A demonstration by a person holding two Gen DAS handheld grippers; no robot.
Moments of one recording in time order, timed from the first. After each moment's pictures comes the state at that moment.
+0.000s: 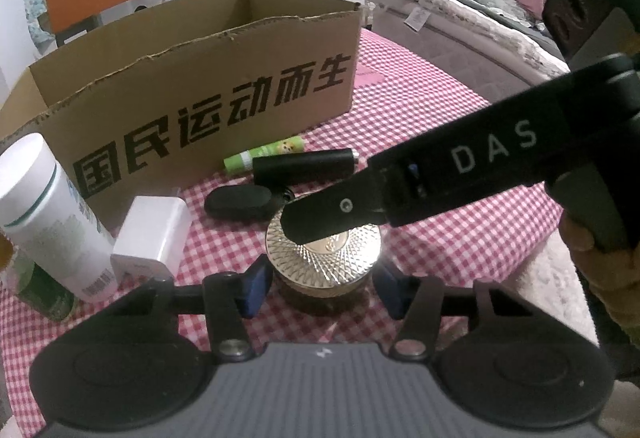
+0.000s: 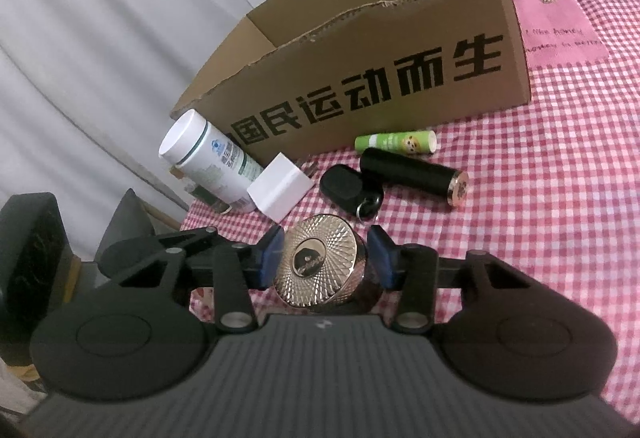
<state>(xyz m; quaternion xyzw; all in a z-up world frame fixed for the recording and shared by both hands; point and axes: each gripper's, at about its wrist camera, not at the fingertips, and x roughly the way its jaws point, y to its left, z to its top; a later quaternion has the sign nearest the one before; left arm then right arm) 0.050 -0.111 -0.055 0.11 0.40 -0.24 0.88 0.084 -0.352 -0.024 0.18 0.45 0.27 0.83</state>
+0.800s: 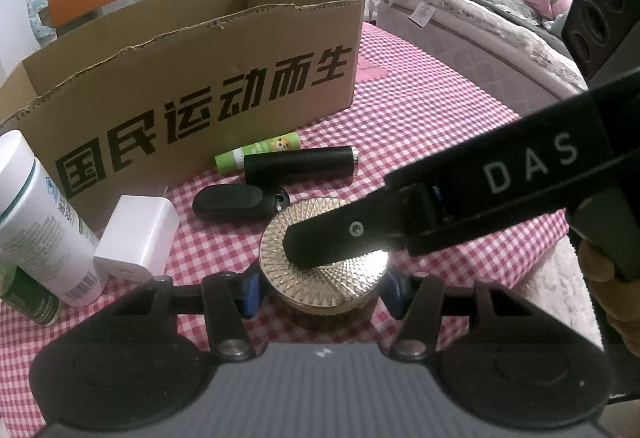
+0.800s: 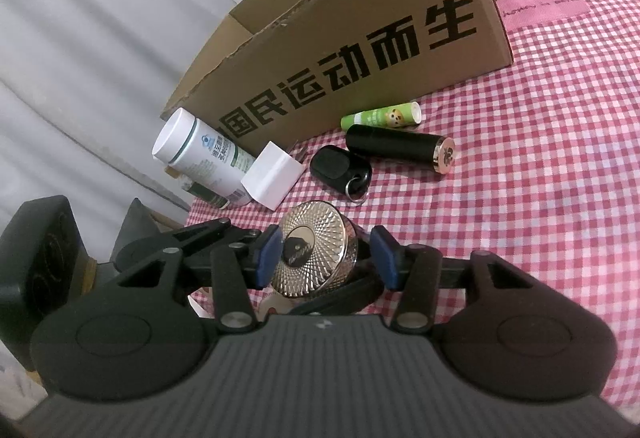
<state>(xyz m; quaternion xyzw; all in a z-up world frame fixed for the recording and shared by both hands) 0.061 -0.122 -0.064 0.10 0.41 -0.23 0.88 0.080 -0.359 -0.034 0.22 0.47 0.26 0.81</state>
